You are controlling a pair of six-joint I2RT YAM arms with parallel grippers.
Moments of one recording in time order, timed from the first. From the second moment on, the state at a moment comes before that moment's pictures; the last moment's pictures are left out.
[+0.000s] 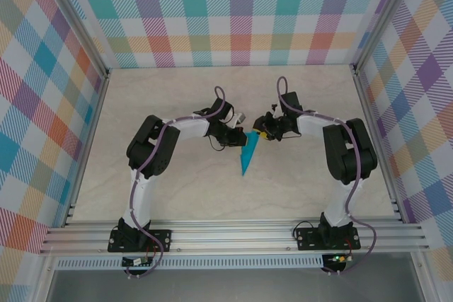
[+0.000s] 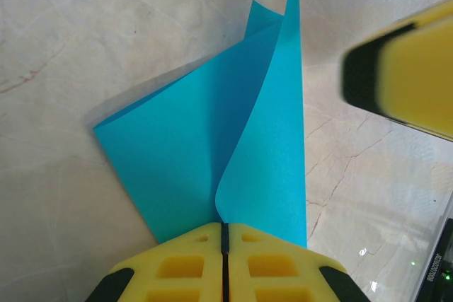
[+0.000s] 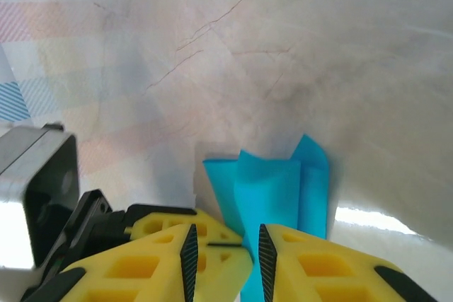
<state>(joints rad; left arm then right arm) -0.57 2.17 1.43 -0.32 0.62 -0.41 0.30 1.91 1.12 -0.21 -0.61 0.82</state>
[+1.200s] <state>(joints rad) -0.58 2.17 1.44 -0.34 0.60 -0.41 0.36 1.90 1.08 -0.18 -0.68 0.87</state>
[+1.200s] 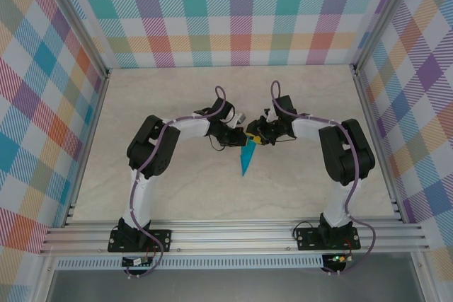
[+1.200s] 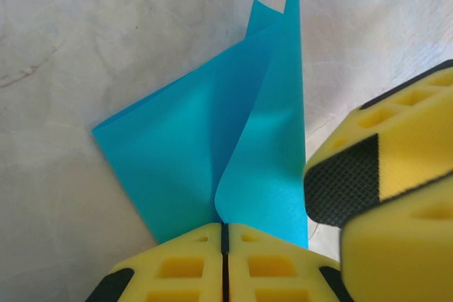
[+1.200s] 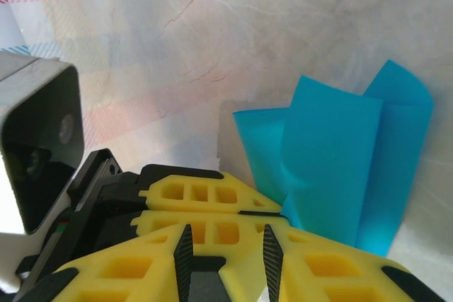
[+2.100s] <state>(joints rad) -0.58 2.17 1.44 -0.35 0.60 -0.40 0.36 1.96 1.14 -0.31 -0.60 0.83</state>
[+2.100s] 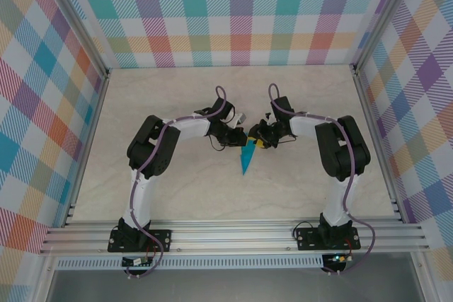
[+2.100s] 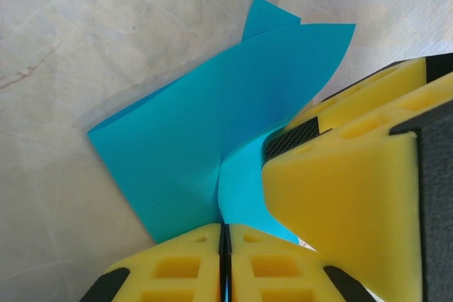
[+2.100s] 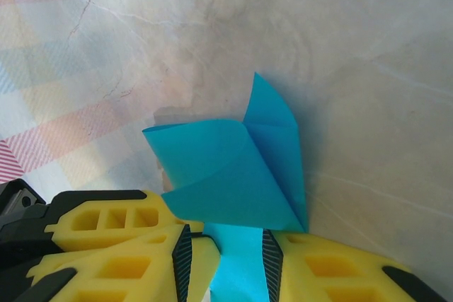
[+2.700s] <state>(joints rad) -0.58 1.81 1.26 -0.38 0.60 -0.42 0.36 1.96 1.15 -0.33 -0.60 0.82</state>
